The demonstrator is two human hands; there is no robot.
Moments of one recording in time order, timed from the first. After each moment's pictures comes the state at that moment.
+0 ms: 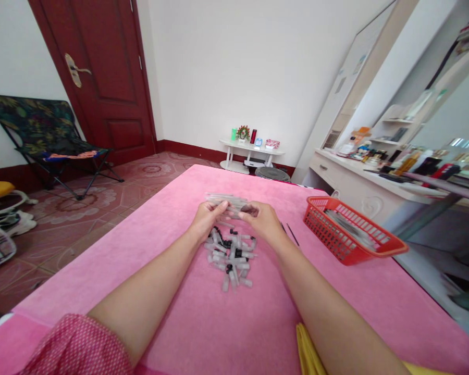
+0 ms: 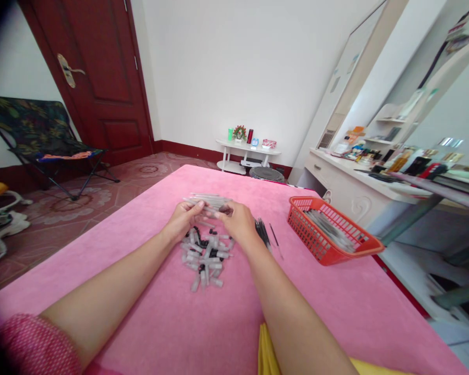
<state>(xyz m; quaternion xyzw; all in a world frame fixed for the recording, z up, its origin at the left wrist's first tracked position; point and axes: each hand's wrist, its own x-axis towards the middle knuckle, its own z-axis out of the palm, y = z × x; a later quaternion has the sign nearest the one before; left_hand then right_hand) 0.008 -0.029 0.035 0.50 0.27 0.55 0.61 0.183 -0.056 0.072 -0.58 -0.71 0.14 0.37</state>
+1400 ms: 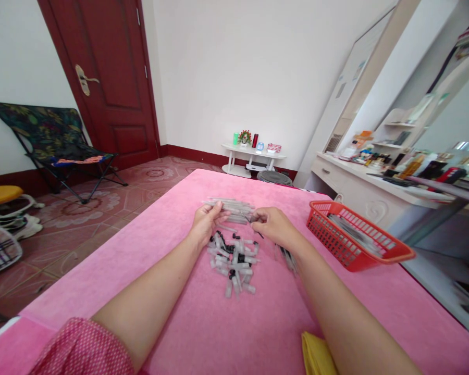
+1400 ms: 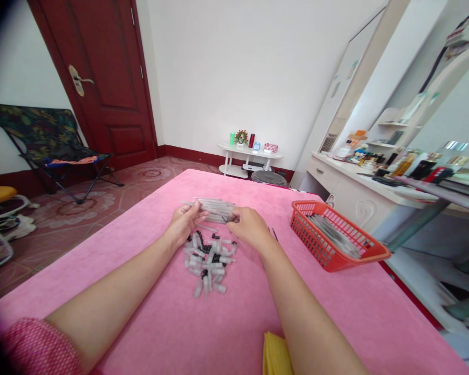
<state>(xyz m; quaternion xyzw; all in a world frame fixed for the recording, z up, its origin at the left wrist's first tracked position) 0.007 -0.021 0.032 0.36 0.28 0.62 0.64 0.197 -0.070 0.091 -0.55 -0.78 0.15 0.26</state>
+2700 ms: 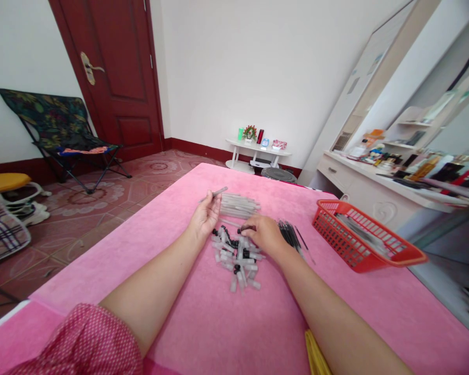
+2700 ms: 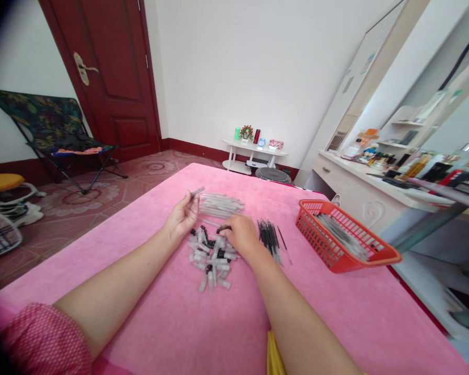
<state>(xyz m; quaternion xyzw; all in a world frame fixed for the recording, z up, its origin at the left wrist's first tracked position) -0.008 -0.009 0.039 0.10 0.23 0.69 0.68 0.174 -0.066 0.050 -0.52 -0.82 0.06 0.21</state>
